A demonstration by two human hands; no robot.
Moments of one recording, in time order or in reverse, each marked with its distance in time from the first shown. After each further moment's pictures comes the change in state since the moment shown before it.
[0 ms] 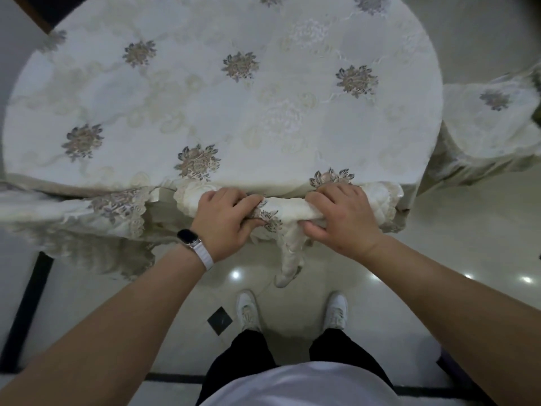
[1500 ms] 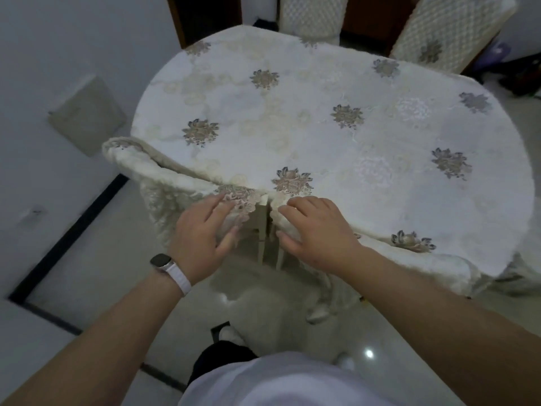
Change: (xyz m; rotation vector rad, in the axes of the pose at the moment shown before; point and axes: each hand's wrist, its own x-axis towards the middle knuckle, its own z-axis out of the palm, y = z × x) left_hand -0.149 -0.110 -0.102 0.009 0.193 -0.458; right_hand 0.114 -0.198 0.025 0.010 -0.335 -0.331
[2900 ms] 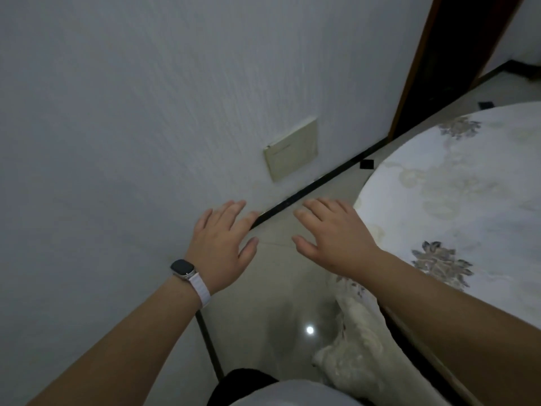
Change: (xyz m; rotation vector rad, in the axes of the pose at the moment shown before) left_hand 0.046 -0.385 -0.211 0.518 0.112 -0.482; right_hand 0.480 -0.269 0.094 0.159 0.017 -0.622
